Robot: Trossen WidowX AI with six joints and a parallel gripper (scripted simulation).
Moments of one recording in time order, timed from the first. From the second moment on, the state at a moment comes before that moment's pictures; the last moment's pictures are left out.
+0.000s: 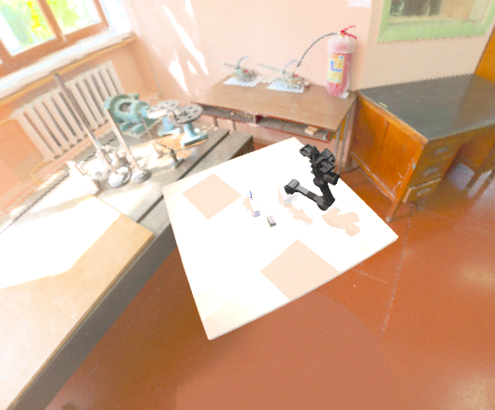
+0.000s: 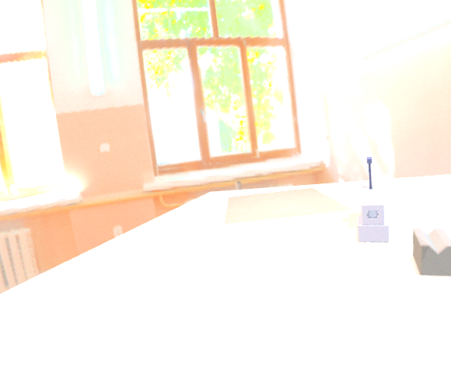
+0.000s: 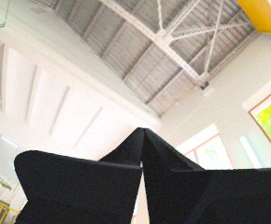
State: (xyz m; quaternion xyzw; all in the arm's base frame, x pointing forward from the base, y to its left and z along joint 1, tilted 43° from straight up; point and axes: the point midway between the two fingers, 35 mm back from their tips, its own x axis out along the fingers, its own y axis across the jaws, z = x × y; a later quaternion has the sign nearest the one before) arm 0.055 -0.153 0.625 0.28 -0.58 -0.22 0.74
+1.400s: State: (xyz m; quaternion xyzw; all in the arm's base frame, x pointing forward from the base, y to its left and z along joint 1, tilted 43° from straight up) arm 0.272 -0.268 0.108 0.86 0.04 -0.51 0.08
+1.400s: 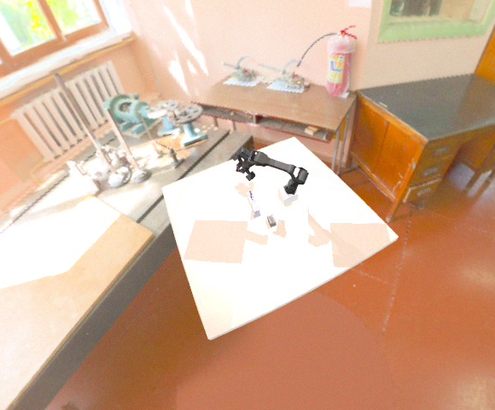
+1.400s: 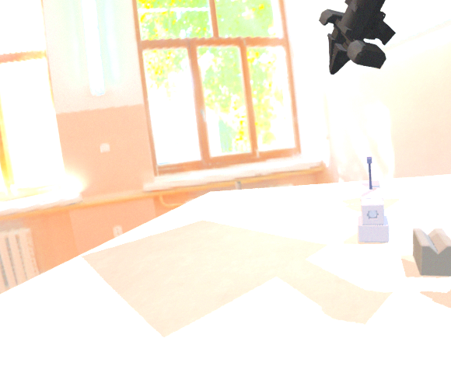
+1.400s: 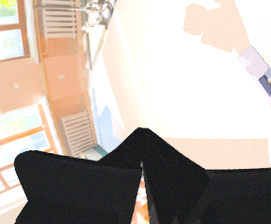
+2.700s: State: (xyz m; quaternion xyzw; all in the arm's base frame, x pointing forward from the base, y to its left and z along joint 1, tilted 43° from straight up) arm 0.251 -0.129 0.000 0.66 0.18 -0.65 -0.34
